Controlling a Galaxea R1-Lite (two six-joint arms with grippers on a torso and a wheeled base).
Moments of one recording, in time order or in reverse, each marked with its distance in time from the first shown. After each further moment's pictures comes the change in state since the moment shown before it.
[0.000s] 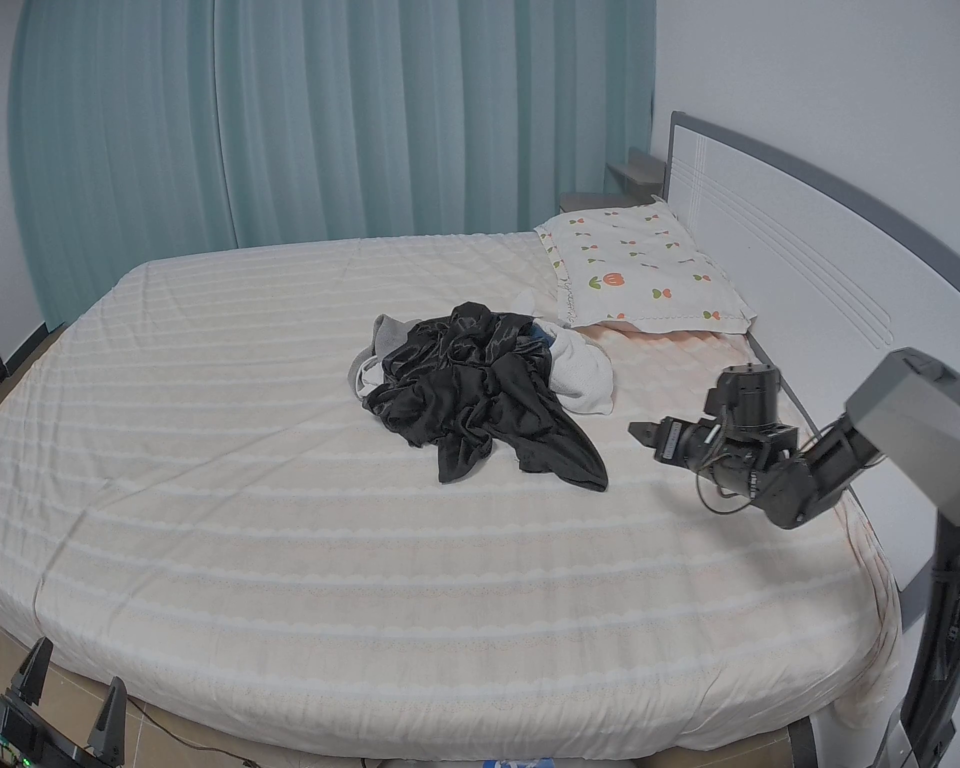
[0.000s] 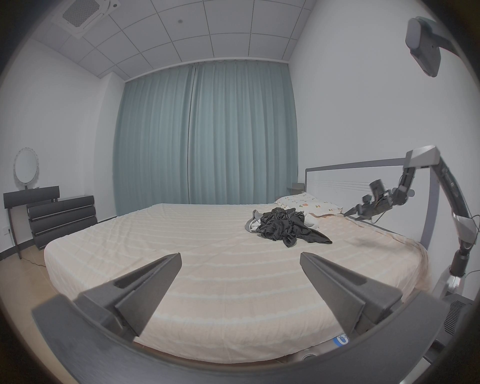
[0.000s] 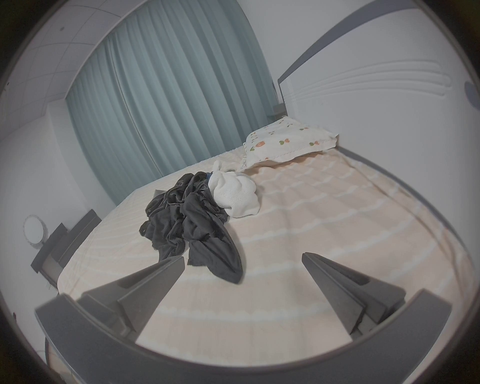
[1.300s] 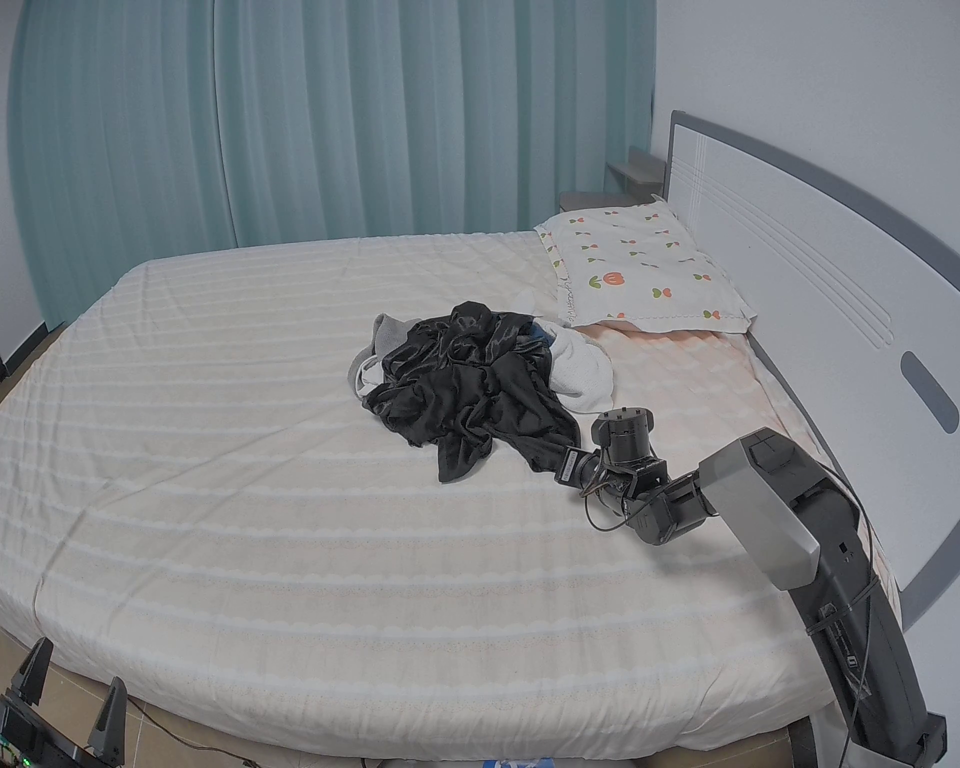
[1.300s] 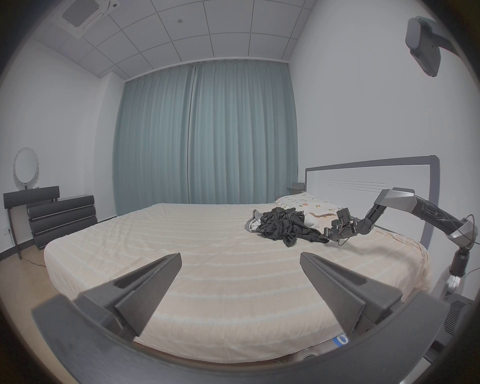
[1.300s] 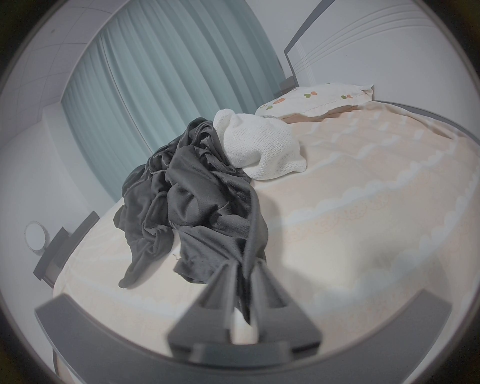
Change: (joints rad) left arm 0.001 0.000 0.000 0.000 0.000 -0.002; right arm 0.095 0.484 -0.636 0.146 -0.038 0.091
